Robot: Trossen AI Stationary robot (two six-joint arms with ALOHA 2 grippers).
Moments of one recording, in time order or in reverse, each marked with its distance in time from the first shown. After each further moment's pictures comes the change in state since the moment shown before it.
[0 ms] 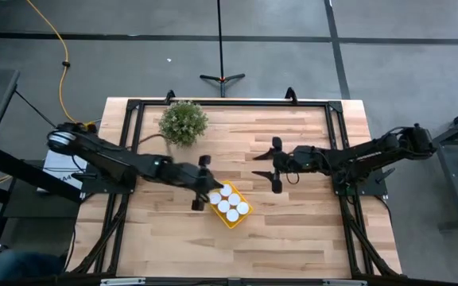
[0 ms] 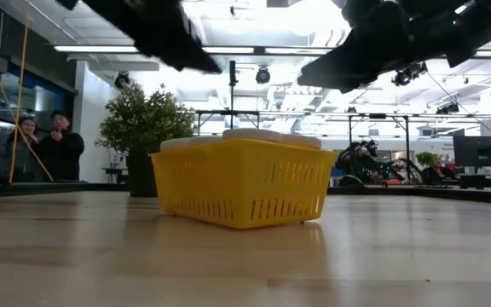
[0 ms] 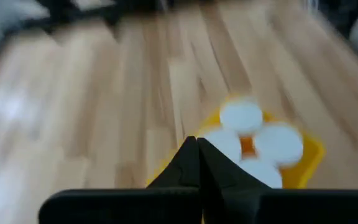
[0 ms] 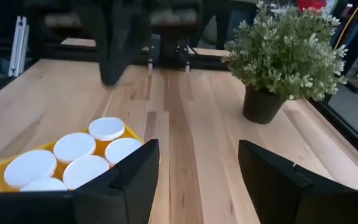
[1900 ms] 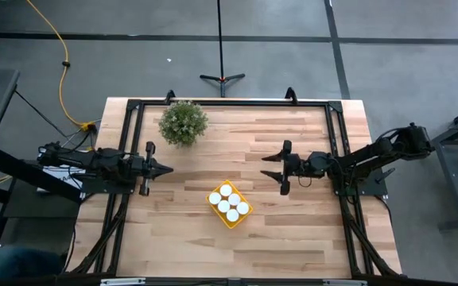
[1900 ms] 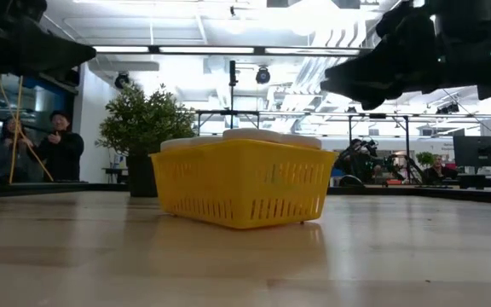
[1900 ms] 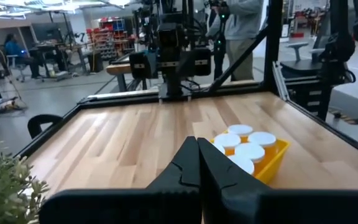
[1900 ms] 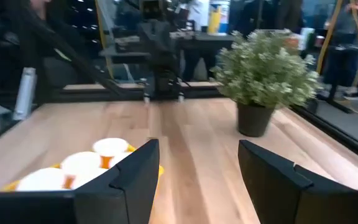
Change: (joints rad) left arm 0.005 -1.384 -0.760 -0.056 -0.021 0.051; right arm 0.043 0.036 -0.267 0.511 0.080 0.069
